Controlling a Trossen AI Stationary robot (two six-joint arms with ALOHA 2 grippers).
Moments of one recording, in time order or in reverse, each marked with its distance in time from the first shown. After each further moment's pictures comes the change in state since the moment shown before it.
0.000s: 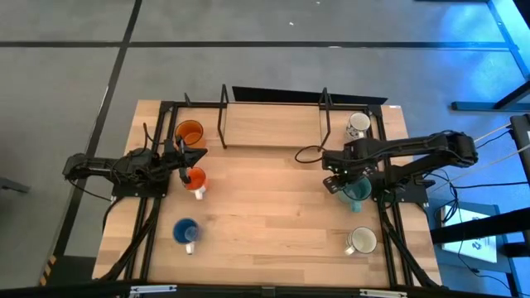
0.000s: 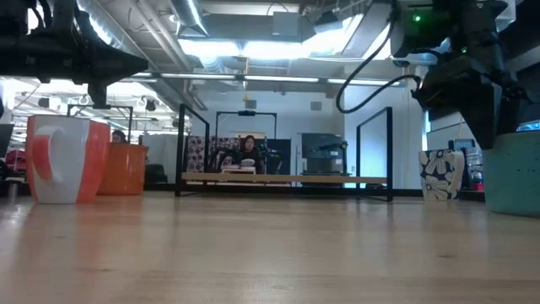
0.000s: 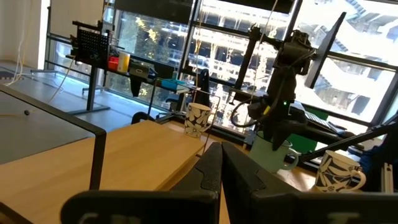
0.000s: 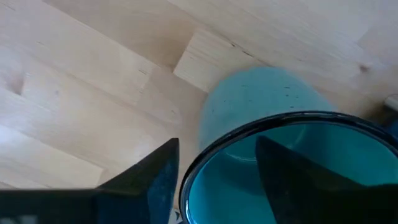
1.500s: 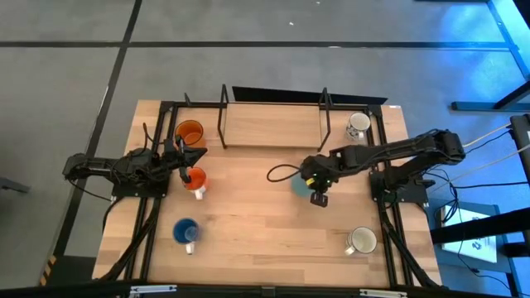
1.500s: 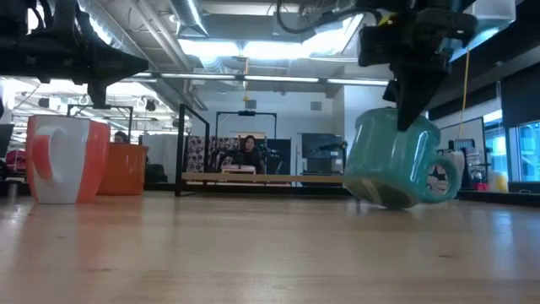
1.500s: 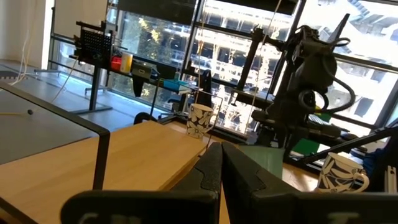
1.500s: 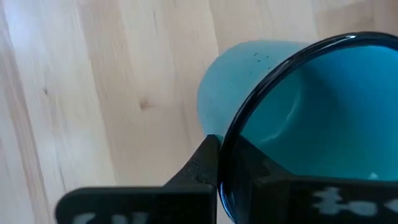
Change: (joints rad) left arm 0.000 0.000 0.000 0.001 -0.012 -0.004; right arm 0.121 0.165 0.172 0.356 0.098 -0.686
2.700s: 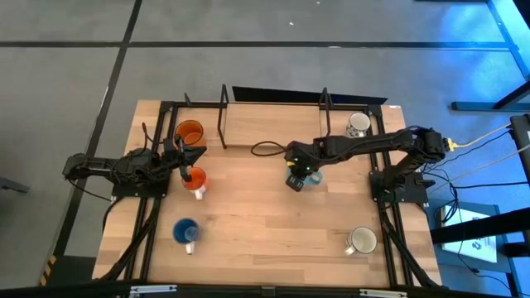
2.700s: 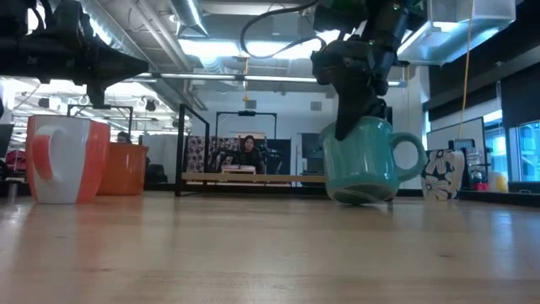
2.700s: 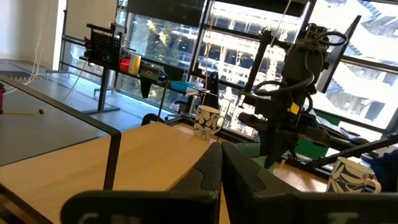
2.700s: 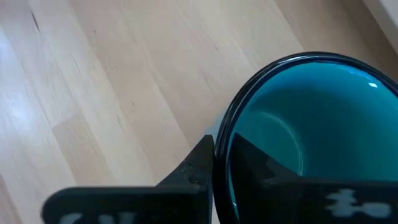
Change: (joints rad) left arm 0.000 0.000 0.000 0.001 -0.035 0.000; right arm -0.135 0.169 0.120 0.118 0.057 0.162
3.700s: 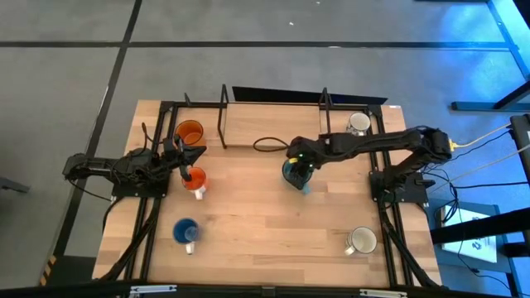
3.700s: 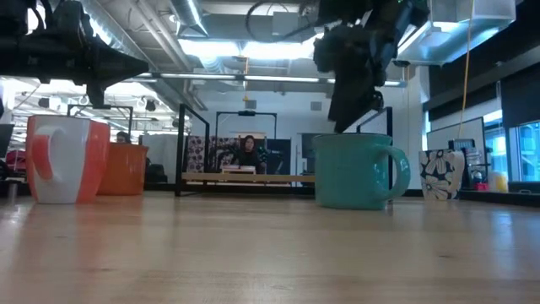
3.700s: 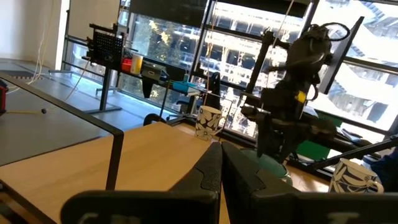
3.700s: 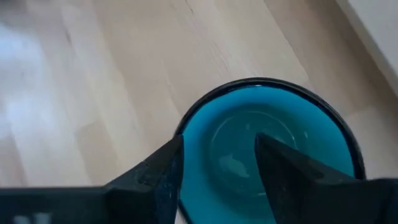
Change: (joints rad) left arm 0.000 0.000 0.000 0.001 -0.010 -0.004; right arm -0.001 -0.080 -0.001 0.011 -0.035 -0.046
